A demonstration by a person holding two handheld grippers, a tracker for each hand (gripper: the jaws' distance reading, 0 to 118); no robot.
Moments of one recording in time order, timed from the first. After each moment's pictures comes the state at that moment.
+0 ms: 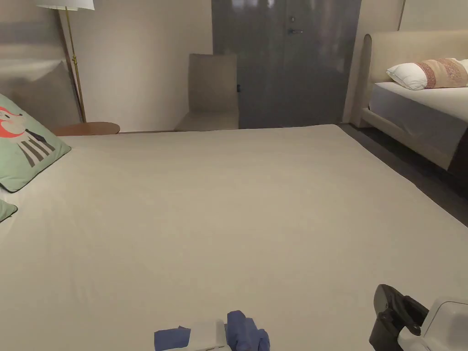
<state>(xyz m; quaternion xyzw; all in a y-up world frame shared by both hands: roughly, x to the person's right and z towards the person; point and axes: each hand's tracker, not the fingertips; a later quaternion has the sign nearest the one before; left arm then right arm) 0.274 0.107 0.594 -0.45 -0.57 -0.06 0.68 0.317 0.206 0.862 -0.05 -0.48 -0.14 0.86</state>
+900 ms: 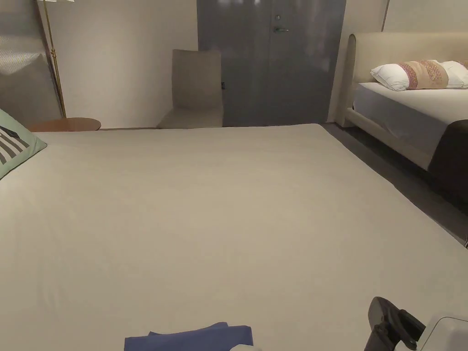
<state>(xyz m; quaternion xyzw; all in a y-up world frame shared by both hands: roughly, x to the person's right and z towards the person) 0.291 0.096 0.678 -0.37 -0.65 -0.05 0.66 0.332 0.199 0.884 -0.05 -0.50 -0.16 0.85</state>
